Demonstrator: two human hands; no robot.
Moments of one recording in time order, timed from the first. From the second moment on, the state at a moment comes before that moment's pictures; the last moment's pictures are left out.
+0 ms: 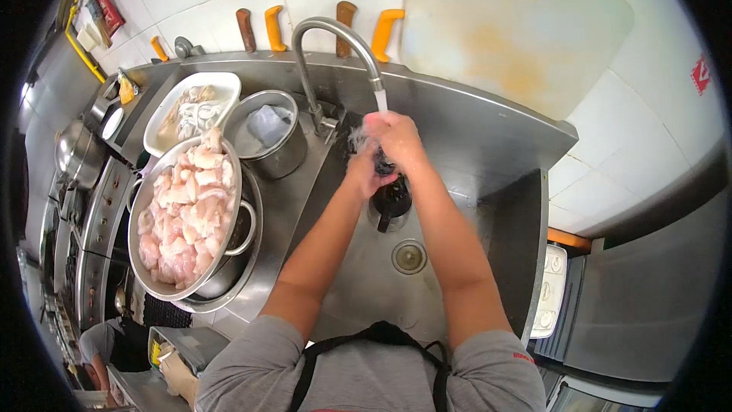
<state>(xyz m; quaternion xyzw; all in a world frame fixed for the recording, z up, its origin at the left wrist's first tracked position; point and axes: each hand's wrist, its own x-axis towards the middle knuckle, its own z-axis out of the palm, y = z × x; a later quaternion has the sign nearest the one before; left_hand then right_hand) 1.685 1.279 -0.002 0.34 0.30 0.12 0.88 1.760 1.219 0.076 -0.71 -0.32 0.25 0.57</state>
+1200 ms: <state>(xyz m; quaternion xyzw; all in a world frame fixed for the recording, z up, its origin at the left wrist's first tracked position) 1.510 1.274 -0.046 0.48 0.44 0.17 0.74 1.702 1.180 -0.167 -0.76 -0.20 0.34 0.52</state>
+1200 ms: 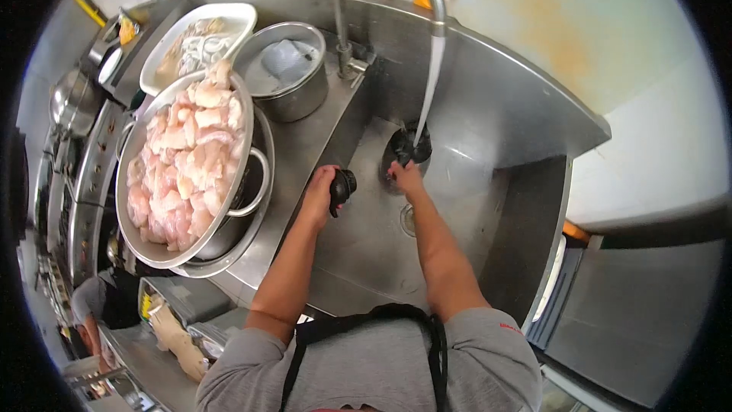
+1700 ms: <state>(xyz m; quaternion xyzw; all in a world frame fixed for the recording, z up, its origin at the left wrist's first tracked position) 1.501 1.289 -0.051 0.54 0.39 0.14 0.74 1.762 1.272 -0.113 -0.88 -0.40 0.23 -0.10</state>
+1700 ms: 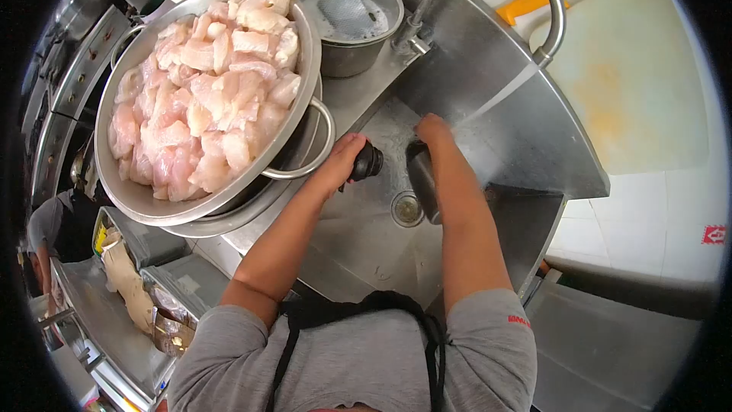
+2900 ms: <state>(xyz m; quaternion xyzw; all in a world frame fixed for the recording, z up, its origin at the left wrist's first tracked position) 1.498 1.292 -0.055 0.65 0.35 0.16 0.66 1.776 1.160 -0.176 -0.90 -0.20 0.34 0.20</state>
